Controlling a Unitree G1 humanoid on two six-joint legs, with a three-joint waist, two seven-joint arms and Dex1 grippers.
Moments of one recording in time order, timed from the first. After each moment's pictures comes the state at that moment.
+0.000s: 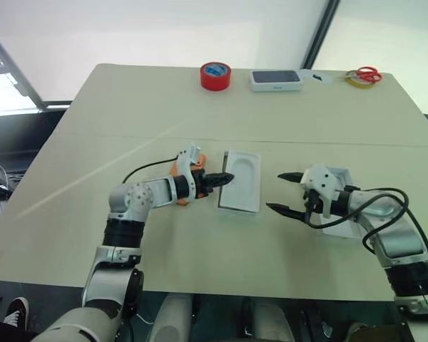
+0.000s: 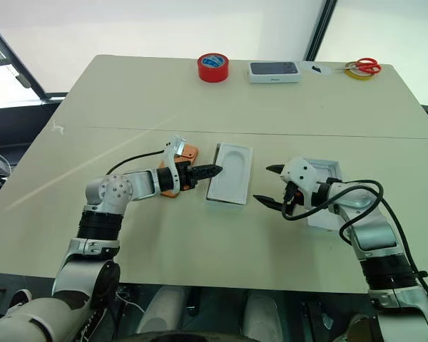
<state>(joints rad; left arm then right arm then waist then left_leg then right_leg) -0.67 0.18 0.07 0.18 -0.71 1.09 -0.50 -0.29 -0.70 0.01 0.01 0.22 0.16 1.00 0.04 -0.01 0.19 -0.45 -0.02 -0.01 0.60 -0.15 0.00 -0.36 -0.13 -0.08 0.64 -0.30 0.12</state>
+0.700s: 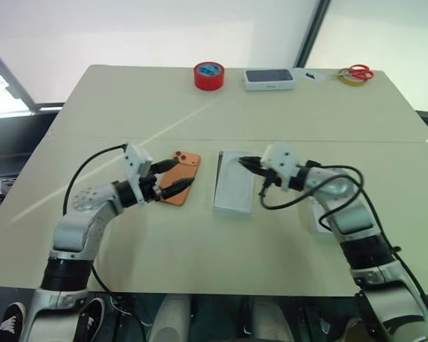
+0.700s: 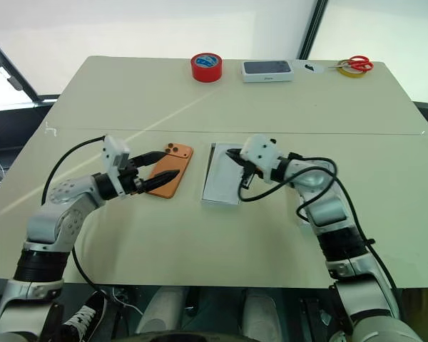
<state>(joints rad) -0.31 0.54 0.06 -0.05 -0.45 0.28 -0.93 -0.54 -0.51 0.20 0.11 -0.01 0.07 0.78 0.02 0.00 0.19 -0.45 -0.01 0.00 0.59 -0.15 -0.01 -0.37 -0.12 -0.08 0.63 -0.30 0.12</state>
